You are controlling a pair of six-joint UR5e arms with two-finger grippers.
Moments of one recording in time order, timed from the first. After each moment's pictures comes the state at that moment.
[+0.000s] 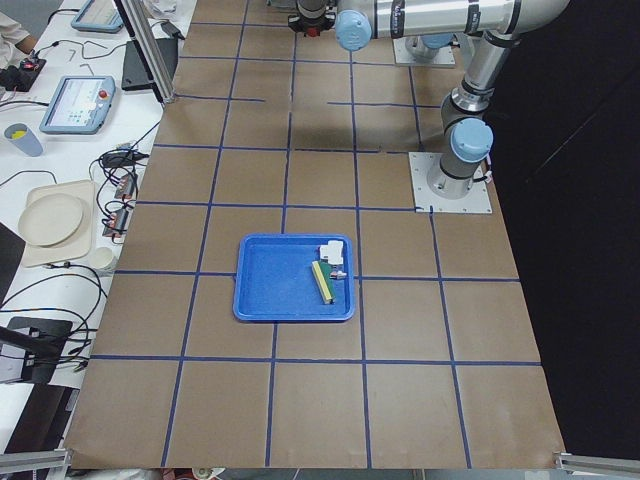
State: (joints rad) left arm -1.64 -1.56 -1.75 -1.35 0.95 1.38; right arm 1.53 -1.54 1.91 -1.59 -0.31 1.19
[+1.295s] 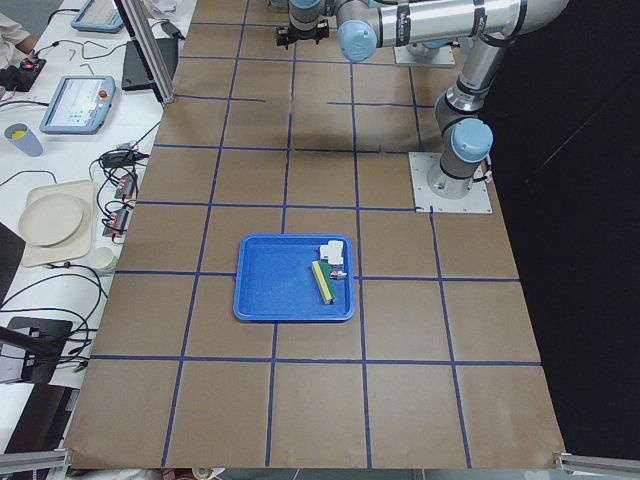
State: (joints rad) left arm -1.47 -1.55 -1.73 -1.40 1.00 1.37; right arm 1.49 -1.54 1.74 -1.59 -0.57 1.10
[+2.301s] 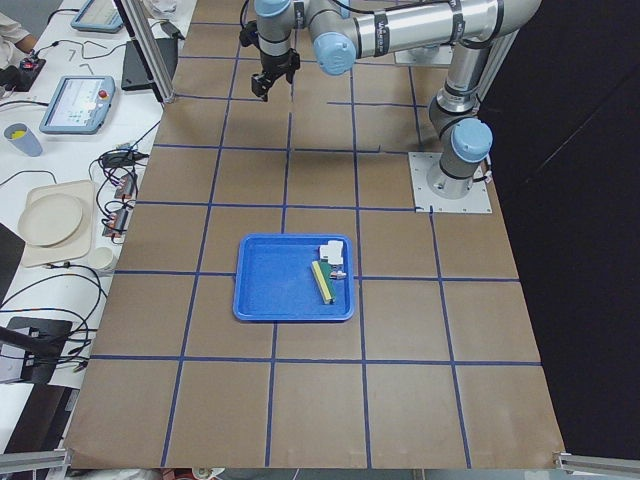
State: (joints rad) left arm -1.39 -1.72 -1.51 -1.46 1.34 0.88; right arm 1.31 -1.59 1.54 -1.47 -1.66 -0.32
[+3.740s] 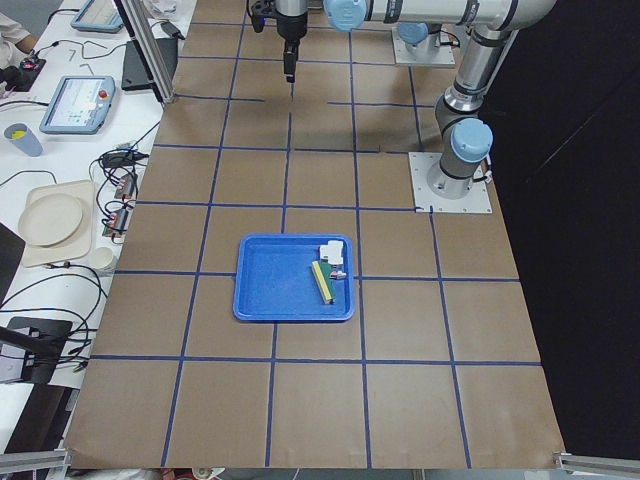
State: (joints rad) left arm -1.52 -1.61 -1.50 -1.57 1.55 0.12; right arm 1.00 -1.36 1.54 -1.88 -1.80 -0.66
